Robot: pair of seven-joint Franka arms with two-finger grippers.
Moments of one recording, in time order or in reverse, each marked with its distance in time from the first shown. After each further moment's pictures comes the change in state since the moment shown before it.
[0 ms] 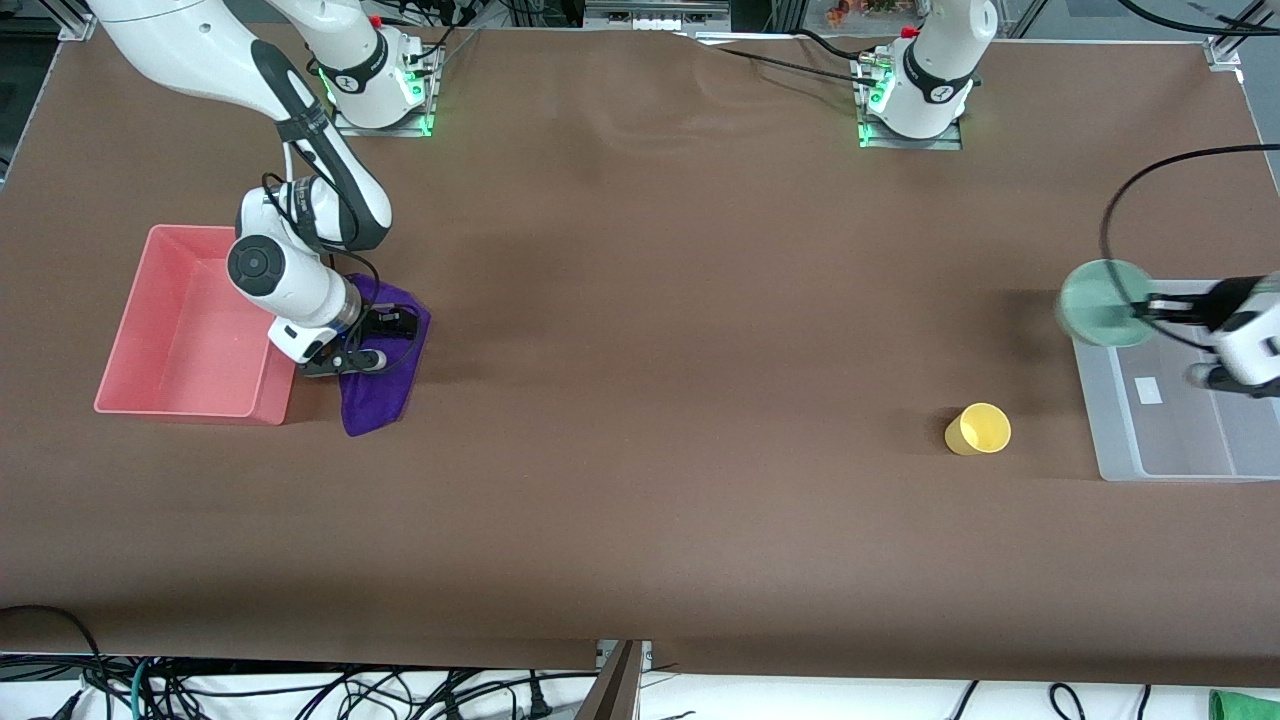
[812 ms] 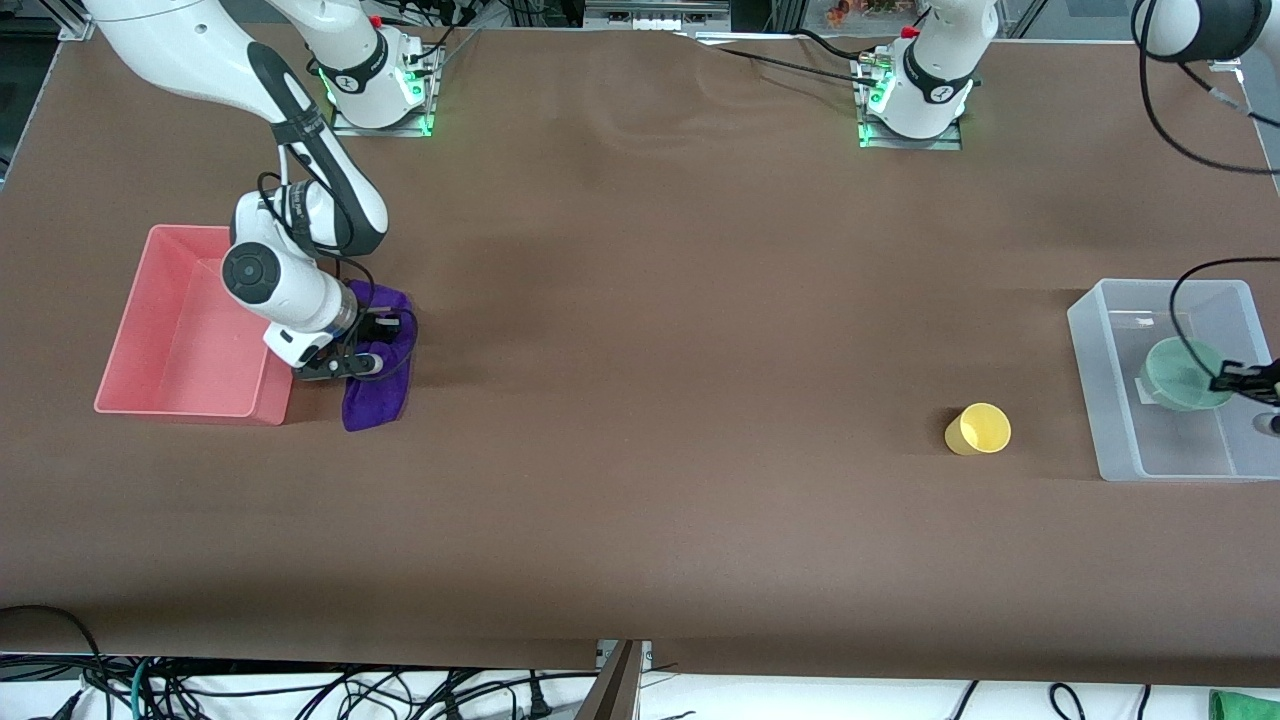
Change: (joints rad) left arm 0.228 0.430 -0.004 0.195 -0.013 0.458 0.311; right arm 0.002 -0.004 -0.009 0.085 0.000 -0.139 0.000
